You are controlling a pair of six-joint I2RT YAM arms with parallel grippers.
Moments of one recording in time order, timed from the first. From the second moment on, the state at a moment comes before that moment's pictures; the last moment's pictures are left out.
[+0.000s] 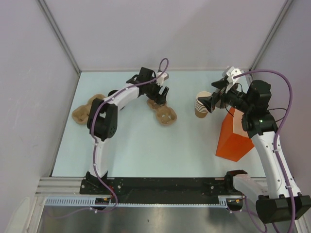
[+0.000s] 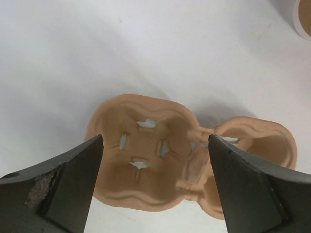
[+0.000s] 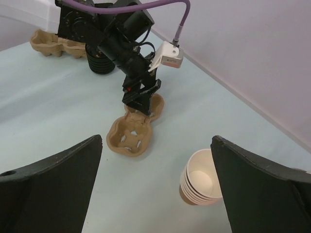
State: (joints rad) left arm -0.44 2.17 1.78 -0.44 0.37 0.22; right arm 0.11 0.99 1.13 -0.26 -0.72 -0.19
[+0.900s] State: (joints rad) left arm -0.67 1.90 1.31 -0.31 -0.13 0.31; right arm 0.11 0.98 1.13 -0.26 -0.72 -0.19
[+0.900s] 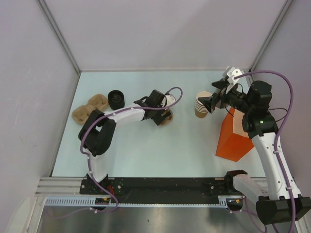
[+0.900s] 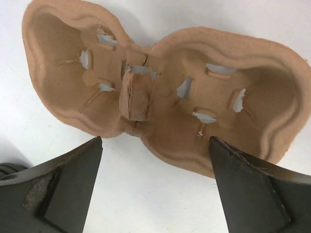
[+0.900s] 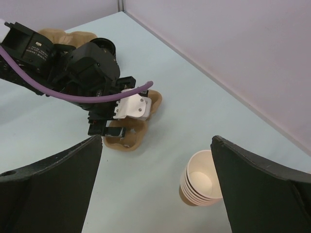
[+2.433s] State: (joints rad) left arm -0.57 1.98 1.43 -0.38 0.09 0.47; right arm 0.12 0.98 1.13 -0.26 -0.74 -0.19
